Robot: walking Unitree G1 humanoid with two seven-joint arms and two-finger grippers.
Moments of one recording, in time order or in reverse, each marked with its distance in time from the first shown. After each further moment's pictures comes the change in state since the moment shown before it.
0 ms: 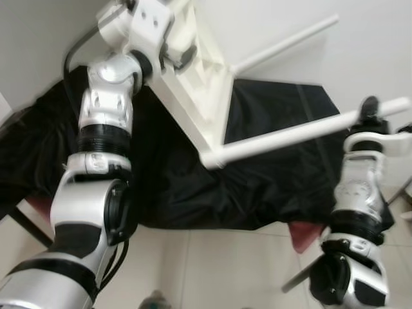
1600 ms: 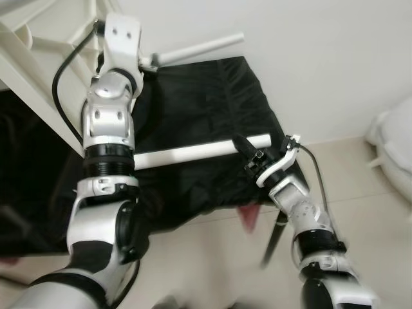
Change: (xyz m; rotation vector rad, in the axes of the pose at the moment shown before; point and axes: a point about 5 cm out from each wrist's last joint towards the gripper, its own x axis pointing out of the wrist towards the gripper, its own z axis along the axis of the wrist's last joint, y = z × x) left arm -0.026 0.010 -0.043 -0.141 0.216 0.505; right arm -0.067 0.025 -0.107 -0.016 0.724 0.642
